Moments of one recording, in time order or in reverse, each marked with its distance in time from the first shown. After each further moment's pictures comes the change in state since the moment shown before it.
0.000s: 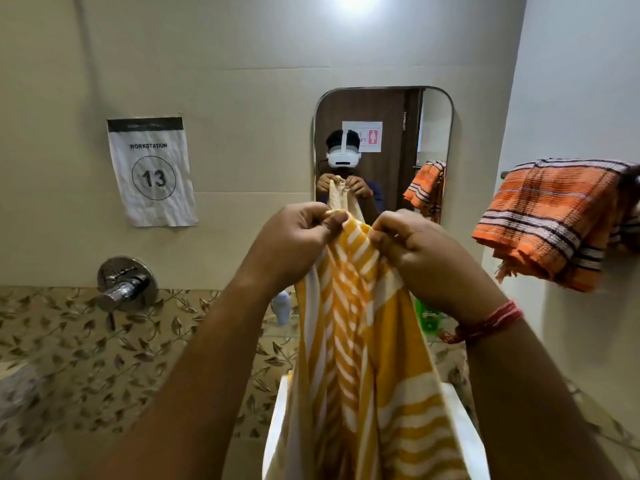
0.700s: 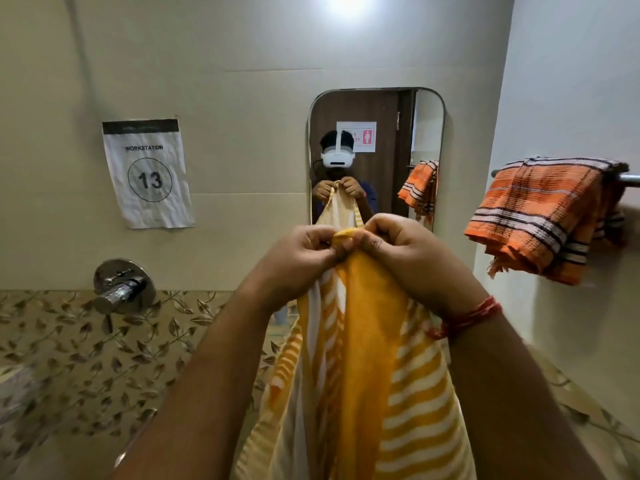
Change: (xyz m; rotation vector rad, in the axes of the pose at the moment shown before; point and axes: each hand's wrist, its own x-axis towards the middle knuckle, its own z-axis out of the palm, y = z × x) left_hand -0.008 -0.014 0.006 -0.290 -0.269 -0.122; right_hand -0.002 -0.002 0.005 0.228 -0.050 0.054
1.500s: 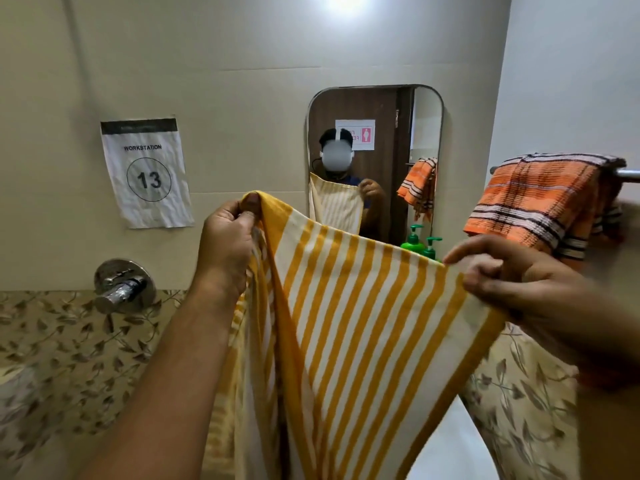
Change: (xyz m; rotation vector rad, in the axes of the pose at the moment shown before) left_hand 0.007 -0.034 -0.051 -0.196 0.800 -0.099; right_hand -0.086 0.039 -0.074 0.496 -0.108 0.175
